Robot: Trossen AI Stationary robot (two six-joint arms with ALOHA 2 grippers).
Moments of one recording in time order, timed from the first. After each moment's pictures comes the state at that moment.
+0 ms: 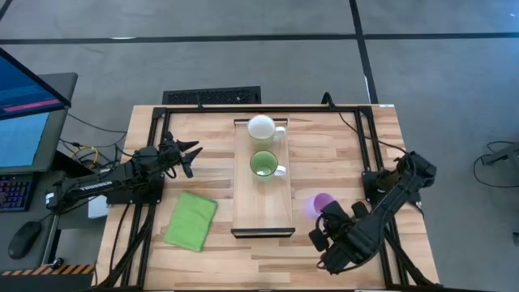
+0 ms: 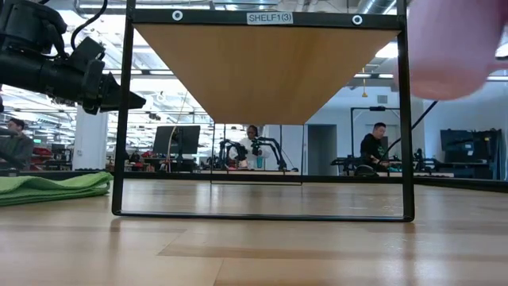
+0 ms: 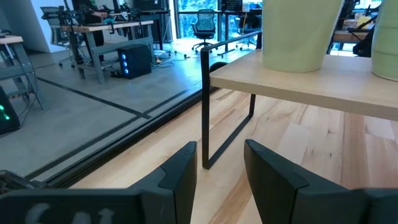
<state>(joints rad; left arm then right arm) 0.34 0.18 0.01 0.07 -0.24 -0.01 0.80 1.78 1.57 -1.57 0.33 1.81</state>
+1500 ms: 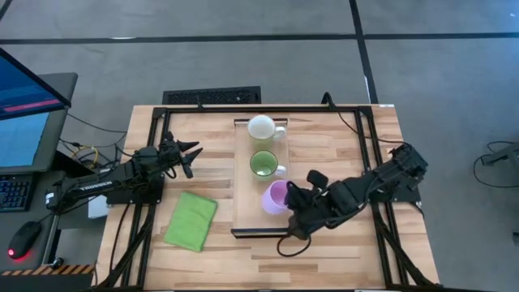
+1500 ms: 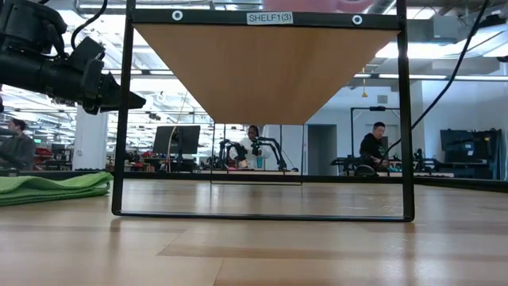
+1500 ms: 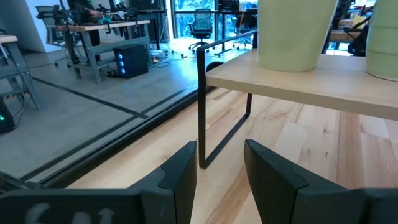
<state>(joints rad) 0.34 0.18 0.01 0.07 -0.23 -0.01 0.52 1.79 1.84 -1.40 0.43 0.79</state>
